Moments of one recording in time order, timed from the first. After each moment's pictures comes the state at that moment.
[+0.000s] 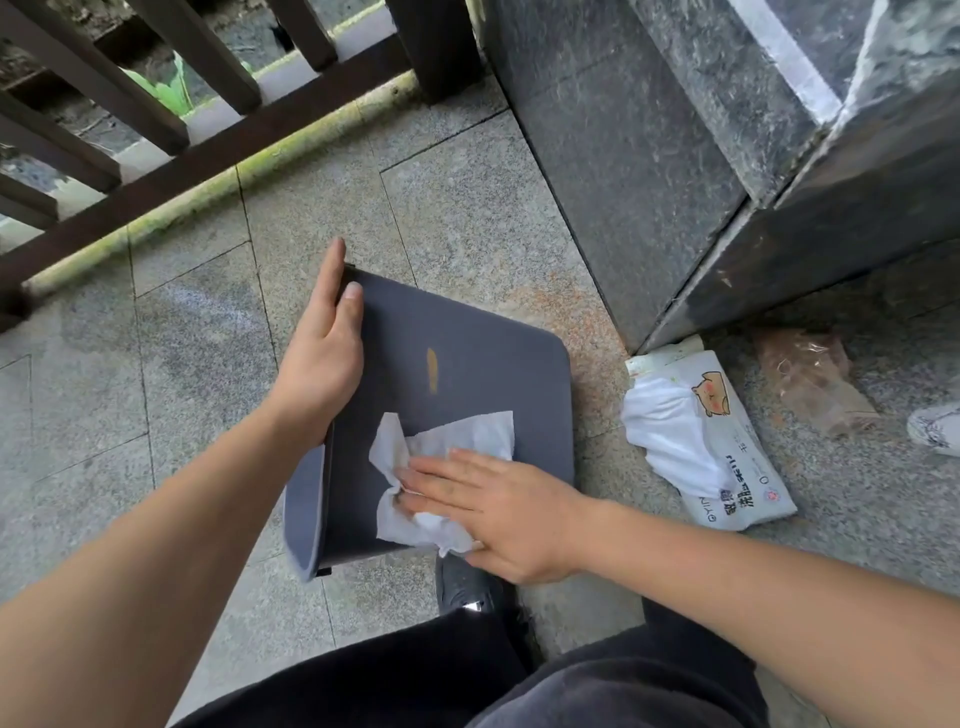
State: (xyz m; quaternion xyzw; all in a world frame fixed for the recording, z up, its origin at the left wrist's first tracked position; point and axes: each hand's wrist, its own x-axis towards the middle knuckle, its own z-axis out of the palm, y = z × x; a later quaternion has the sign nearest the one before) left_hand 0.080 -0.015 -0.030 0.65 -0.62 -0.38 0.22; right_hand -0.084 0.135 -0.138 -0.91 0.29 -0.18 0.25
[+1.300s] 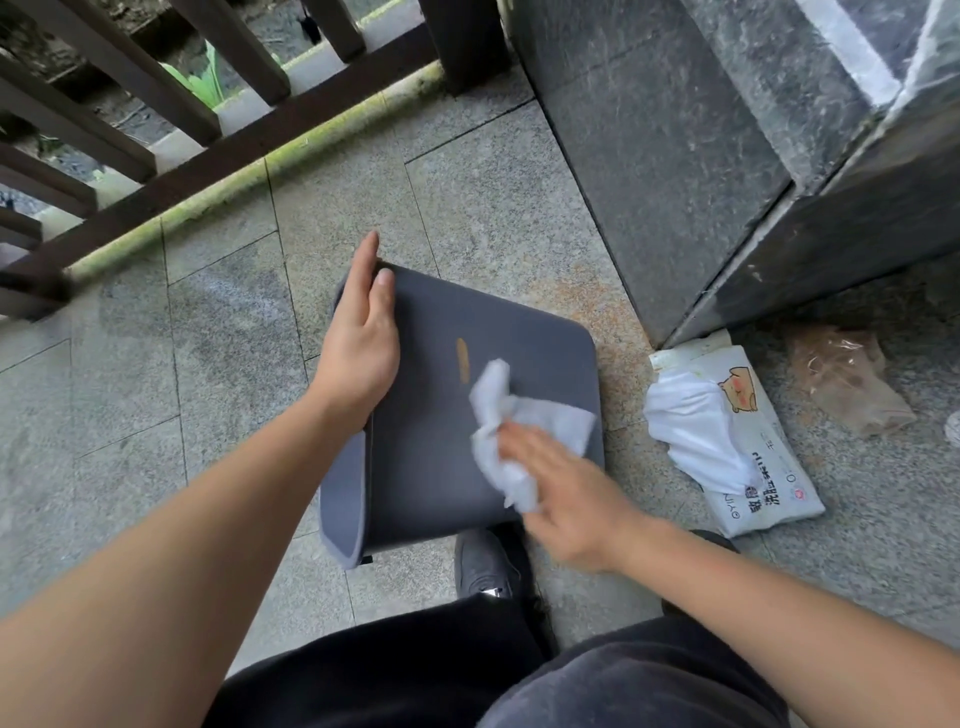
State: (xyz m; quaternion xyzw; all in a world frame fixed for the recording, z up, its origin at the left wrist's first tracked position) left_hand 0.072 -0.010 -0.030 0.65 -0.62 -0.36 0.23; right_hand -0.106 0.157 -0.149 -0.73 0.46 -0.27 0.44
